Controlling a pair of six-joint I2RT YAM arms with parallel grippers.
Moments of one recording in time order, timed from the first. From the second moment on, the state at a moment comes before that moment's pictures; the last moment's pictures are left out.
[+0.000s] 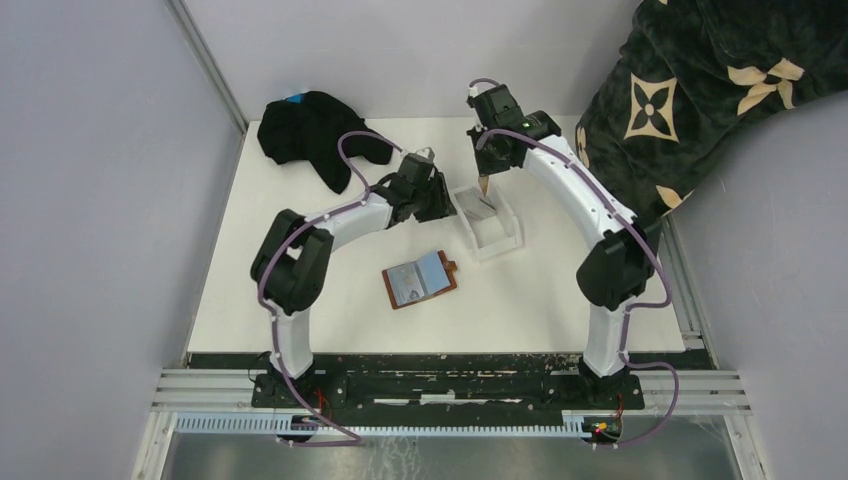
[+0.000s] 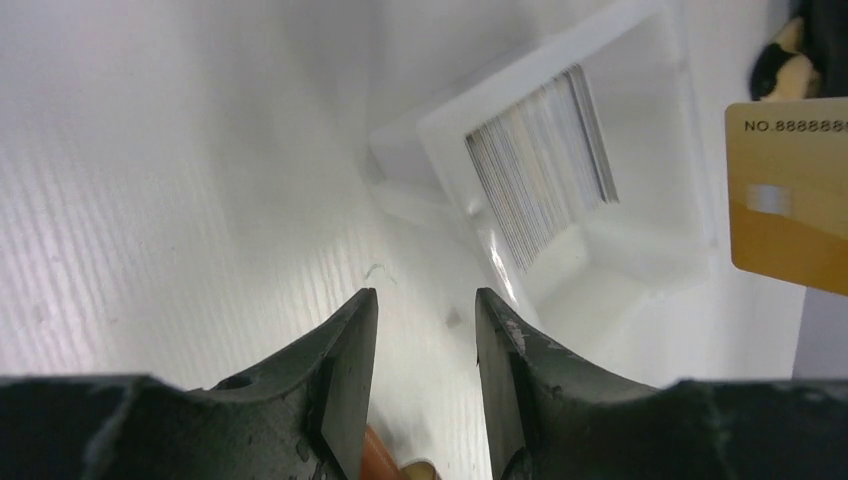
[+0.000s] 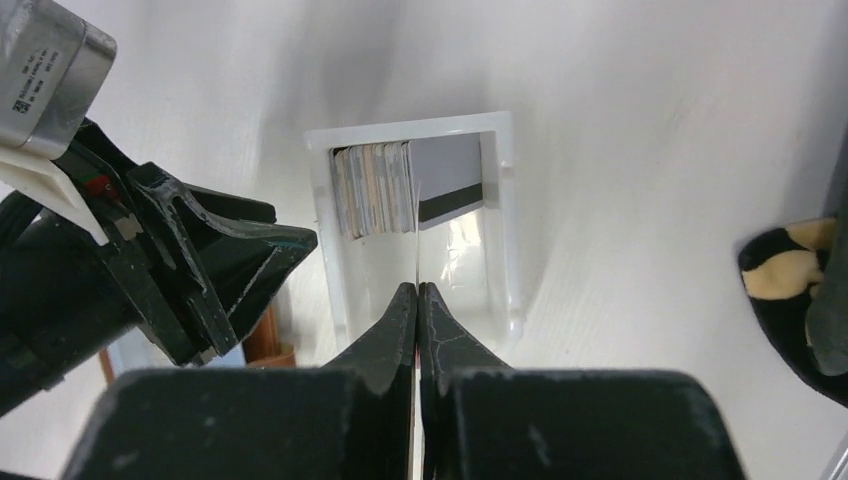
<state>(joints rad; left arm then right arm) -0.60 1.99 1.39 -0.17 0.08 -0.68 0.49 1.99 2.01 -0.96 0.17 0.17</state>
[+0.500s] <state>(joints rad) -0.53 1.45 0.88 0.23 0.38 -0.60 0.50 1.56 1.57 -0.94 -0.19 0.29</state>
